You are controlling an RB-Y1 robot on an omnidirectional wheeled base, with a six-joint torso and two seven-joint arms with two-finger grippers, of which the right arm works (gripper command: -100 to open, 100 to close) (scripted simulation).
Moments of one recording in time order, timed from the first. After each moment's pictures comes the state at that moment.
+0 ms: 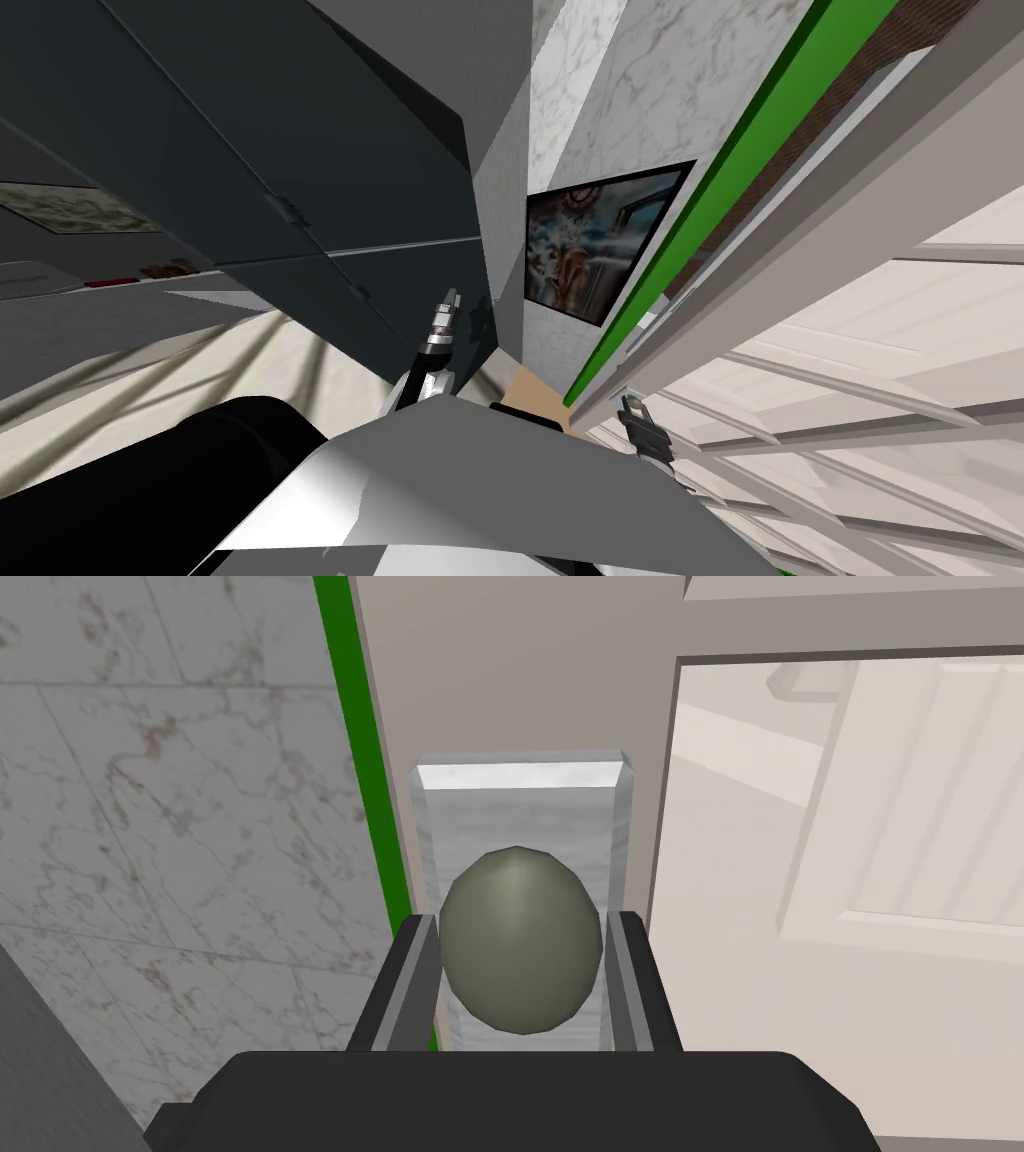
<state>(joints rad) 0.27 -0.46 0.41 -0.91 -0.79 -1.00 -1.47</state>
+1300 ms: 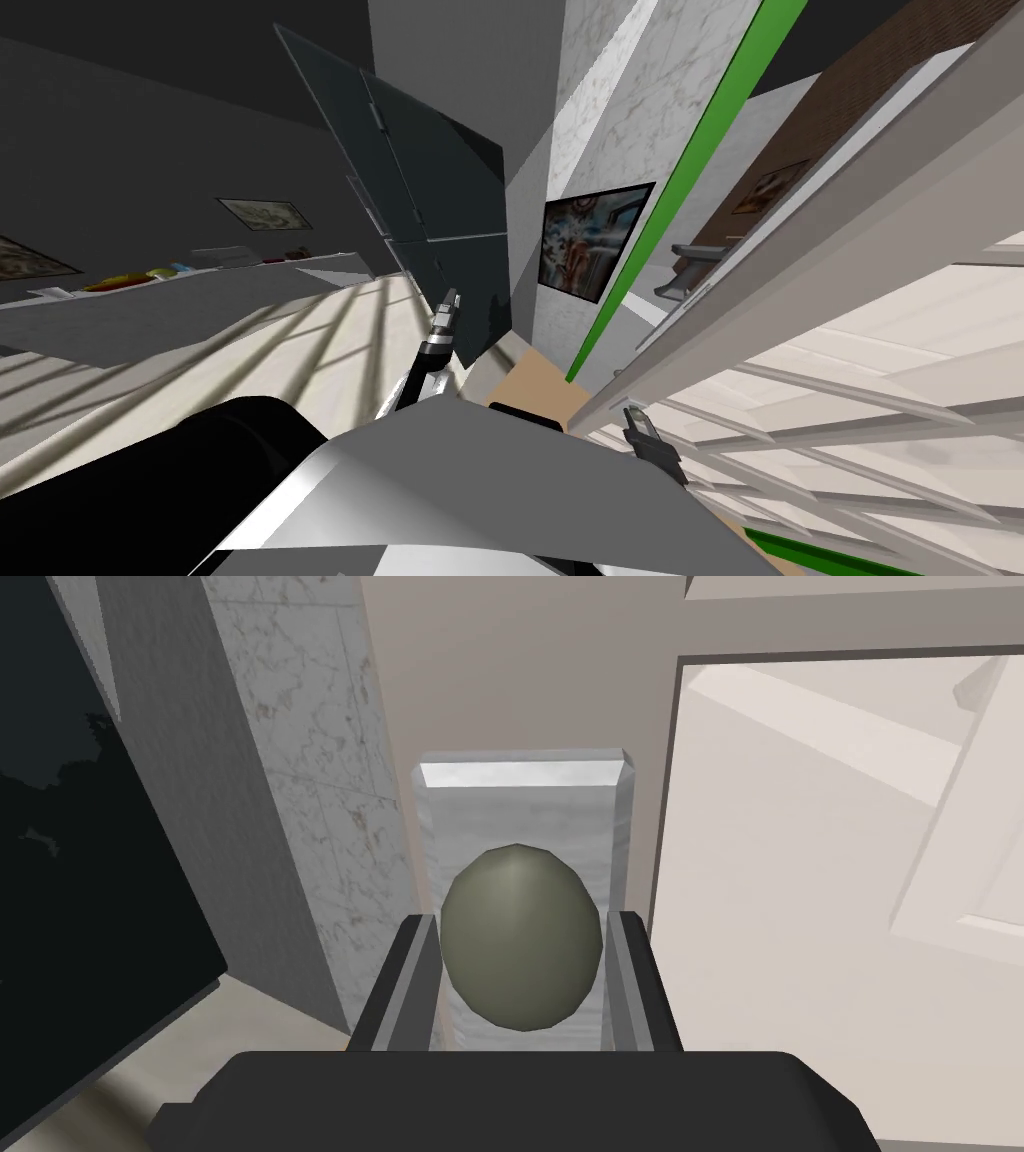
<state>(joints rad) 0.31 -0.54 0.53 -0.87 -0.73 -1.13 -1.59</state>
